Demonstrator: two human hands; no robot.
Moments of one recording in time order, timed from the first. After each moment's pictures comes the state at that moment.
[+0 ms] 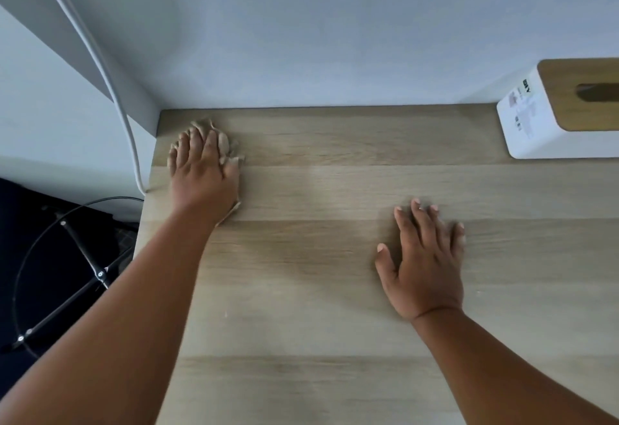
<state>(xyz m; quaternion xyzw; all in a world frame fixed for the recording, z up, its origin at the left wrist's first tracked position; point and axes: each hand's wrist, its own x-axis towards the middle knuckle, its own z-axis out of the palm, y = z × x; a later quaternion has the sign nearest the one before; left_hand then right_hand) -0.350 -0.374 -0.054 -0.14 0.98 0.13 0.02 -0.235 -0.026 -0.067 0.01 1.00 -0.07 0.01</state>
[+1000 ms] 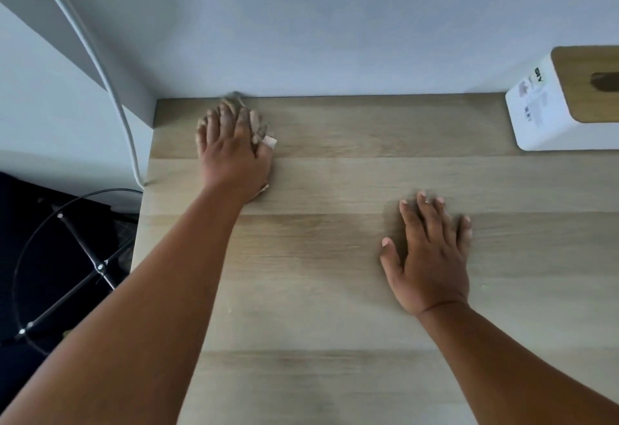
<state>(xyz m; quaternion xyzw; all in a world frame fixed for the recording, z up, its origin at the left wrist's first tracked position) -0.378 -0.336 -0.056 -0.09 0.99 0.11 0.03 -0.234 -0.024 -0.067 0.01 1.00 -0.07 0.01</state>
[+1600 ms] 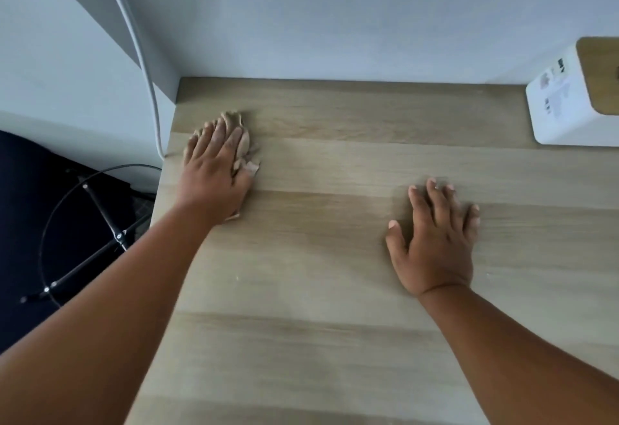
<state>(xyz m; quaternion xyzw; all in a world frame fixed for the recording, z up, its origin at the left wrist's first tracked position) -0.296 -0.388 -0.054 -0.03 0.99 0.10 0.03 -0.234 -0.025 -0.067 0.01 1.00 -0.07 0.01</state>
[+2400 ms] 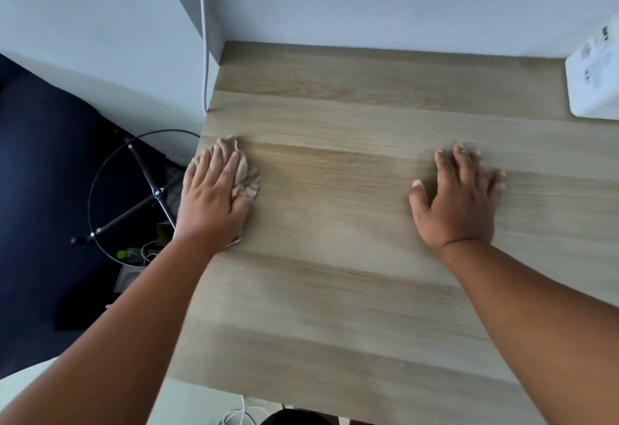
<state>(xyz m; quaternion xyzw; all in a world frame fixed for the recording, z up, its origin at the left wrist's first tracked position) -0.155 -0.403 -0.046 -0.08 0.99 0.09 0.04 -0.233 -0.026 -0.066 0.01 0.99 -0.10 0.00</state>
